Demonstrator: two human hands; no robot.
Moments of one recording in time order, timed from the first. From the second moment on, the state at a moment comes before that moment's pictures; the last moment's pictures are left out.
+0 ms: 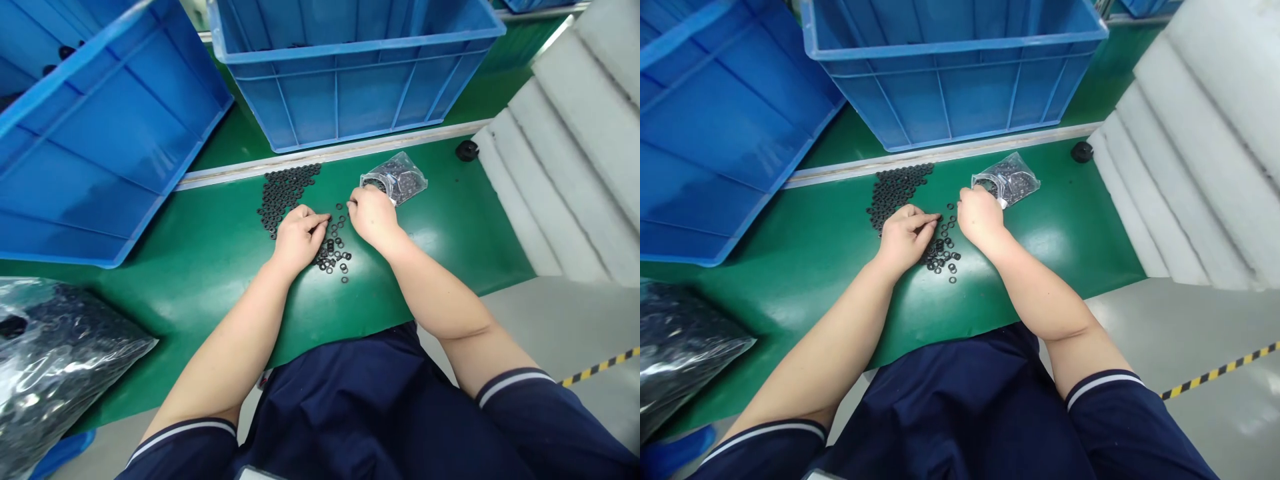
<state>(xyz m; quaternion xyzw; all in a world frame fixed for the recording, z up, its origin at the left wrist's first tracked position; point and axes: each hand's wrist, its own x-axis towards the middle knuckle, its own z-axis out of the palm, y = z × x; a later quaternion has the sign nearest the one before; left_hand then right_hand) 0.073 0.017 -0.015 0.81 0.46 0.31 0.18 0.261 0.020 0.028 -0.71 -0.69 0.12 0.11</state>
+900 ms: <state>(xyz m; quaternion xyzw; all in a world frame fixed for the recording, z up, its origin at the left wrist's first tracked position) 0.074 0.011 -0.009 0.76 0.46 0.39 0.23 0.250 0.021 0.034 -0.72 -0.68 0.12 0.08</state>
